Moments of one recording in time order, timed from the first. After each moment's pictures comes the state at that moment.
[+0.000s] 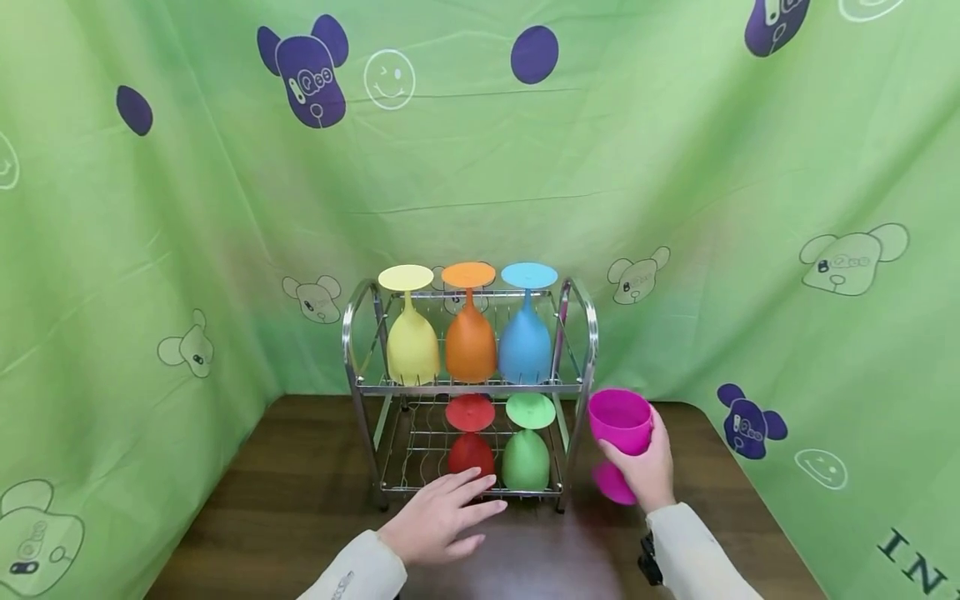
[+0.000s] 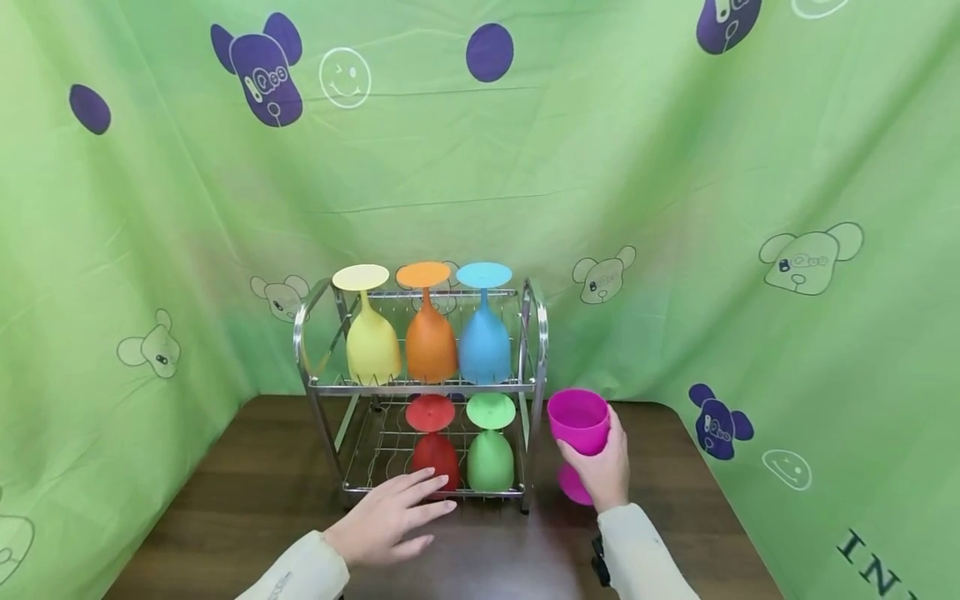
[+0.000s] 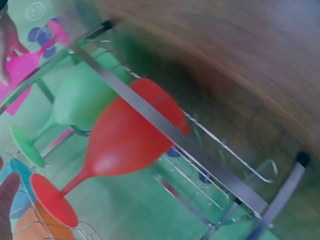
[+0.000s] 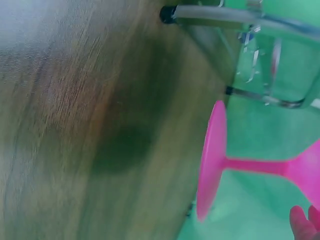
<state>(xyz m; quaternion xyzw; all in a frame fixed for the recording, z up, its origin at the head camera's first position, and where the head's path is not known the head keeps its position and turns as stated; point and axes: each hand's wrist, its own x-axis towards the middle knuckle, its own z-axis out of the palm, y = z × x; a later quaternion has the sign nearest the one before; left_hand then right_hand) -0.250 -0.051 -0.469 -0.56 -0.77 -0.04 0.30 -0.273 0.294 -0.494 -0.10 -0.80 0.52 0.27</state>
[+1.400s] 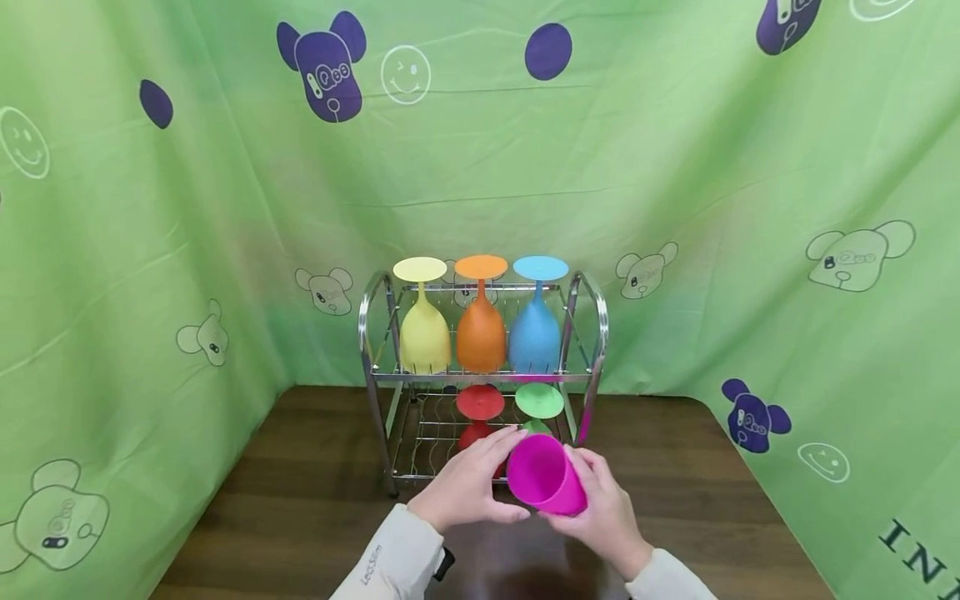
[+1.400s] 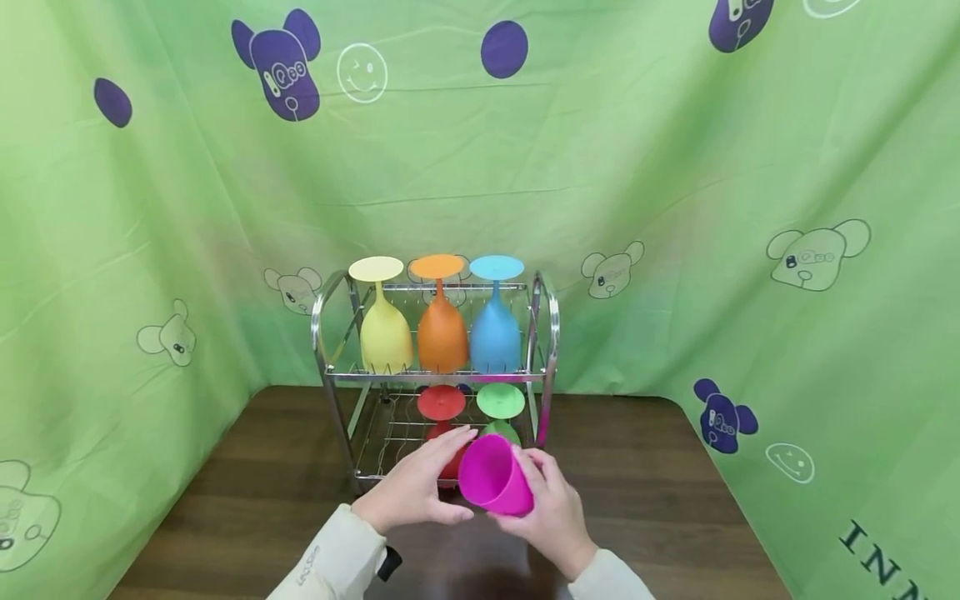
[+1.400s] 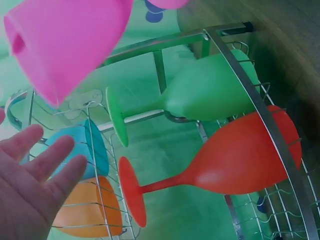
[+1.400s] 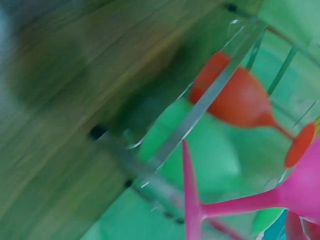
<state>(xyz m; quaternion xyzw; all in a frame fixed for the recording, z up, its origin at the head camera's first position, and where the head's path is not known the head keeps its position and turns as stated) -0.237 -0.019 -0.416 -0.44 -0.85 -0.29 0.08 -0.204 0.206 -0.482 0.24 -0.83 0.25 0.44</state>
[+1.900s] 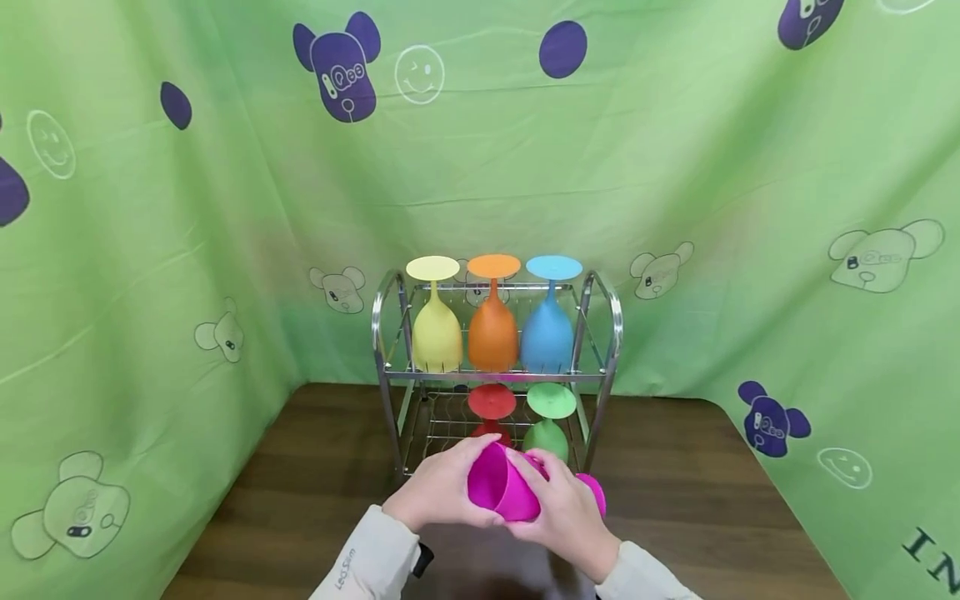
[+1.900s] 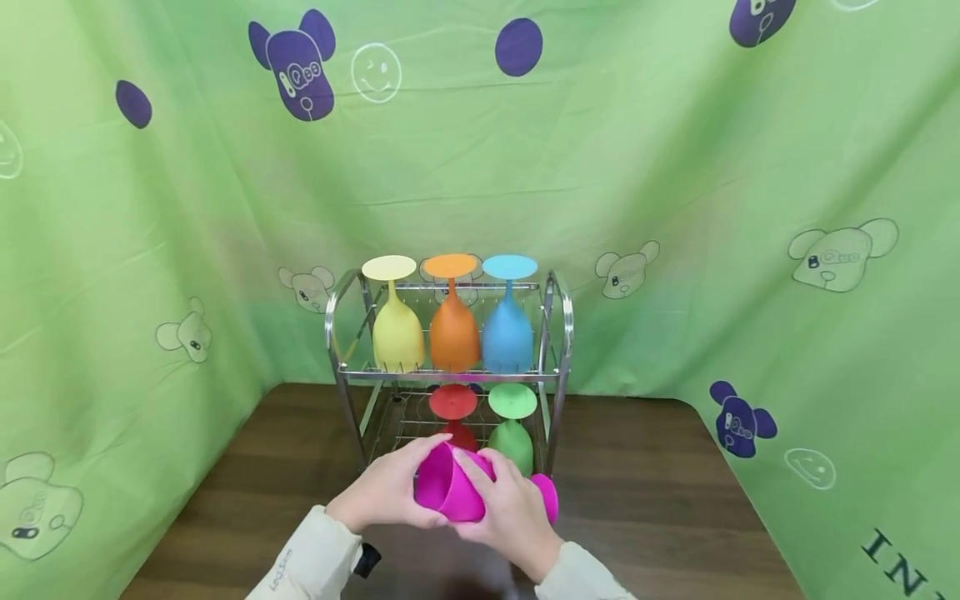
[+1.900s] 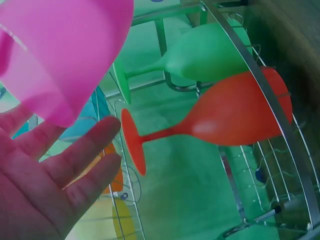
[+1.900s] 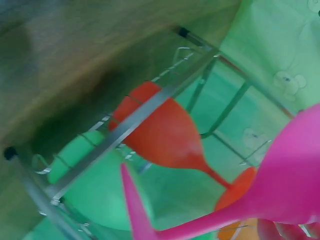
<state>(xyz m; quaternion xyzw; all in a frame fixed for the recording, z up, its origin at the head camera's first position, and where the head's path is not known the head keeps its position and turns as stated) -0.233 -0.057 -0.412 -0.35 -0.87 -0.34 0.01 -0.206 0.150 -0.460 0.32 -0.83 0.17 0.43</state>
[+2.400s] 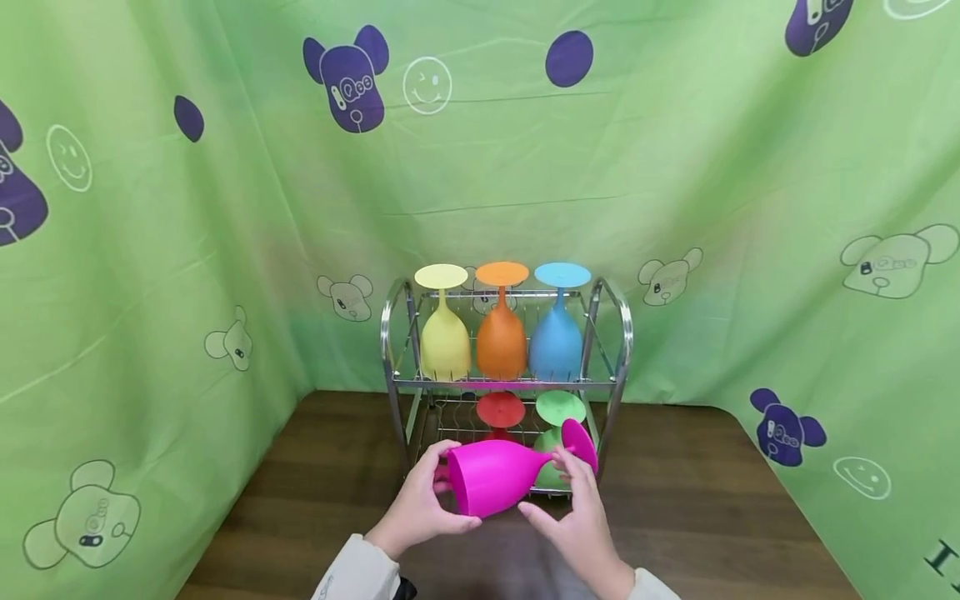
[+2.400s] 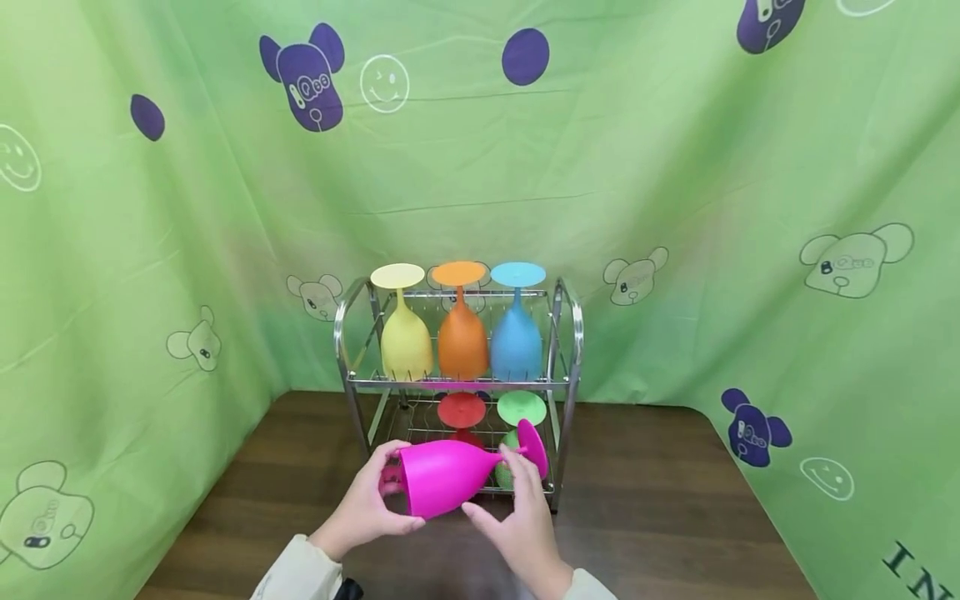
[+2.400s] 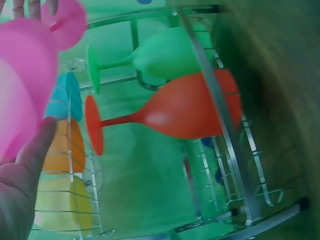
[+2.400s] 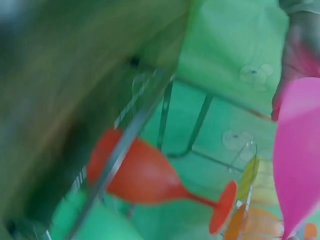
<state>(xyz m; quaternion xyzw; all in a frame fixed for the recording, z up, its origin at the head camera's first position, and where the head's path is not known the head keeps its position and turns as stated) -0.225 -0.088 -0.440 -0.28 -0.77 -0.57 0.04 -0.189 0.133 -0.454 0.19 -0.79 0.46 0.37</state>
